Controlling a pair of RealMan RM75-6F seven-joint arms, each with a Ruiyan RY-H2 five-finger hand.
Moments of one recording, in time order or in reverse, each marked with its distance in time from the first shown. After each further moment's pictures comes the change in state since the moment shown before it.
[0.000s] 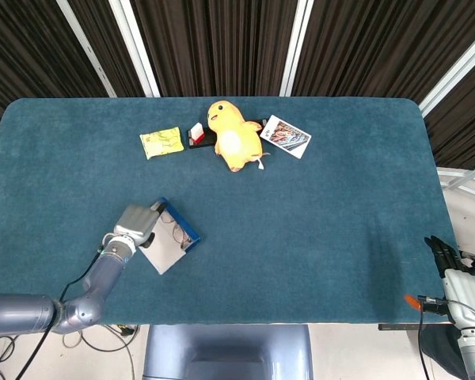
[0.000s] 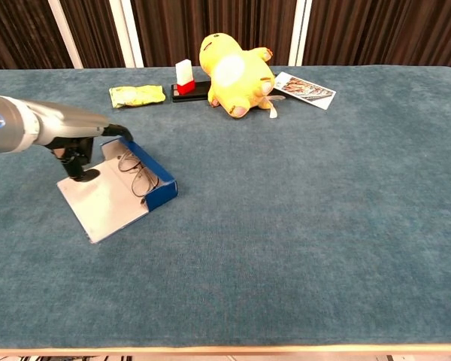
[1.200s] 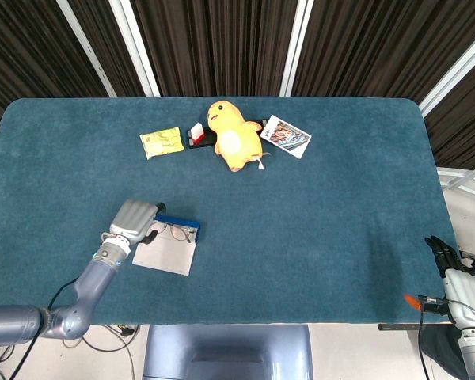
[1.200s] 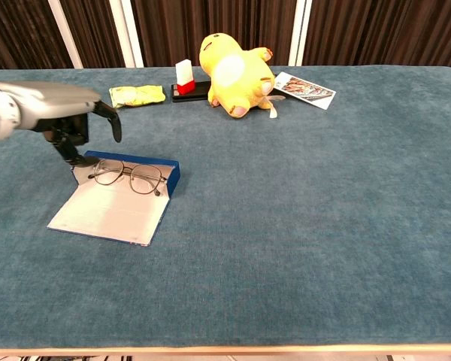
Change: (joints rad) left arm 0.105 -0.017 -0.012 0.025 0.338 0.072 -0.214; right arm 0.001 0.004 0.001 -0.004 0.005 -0.006 0.010
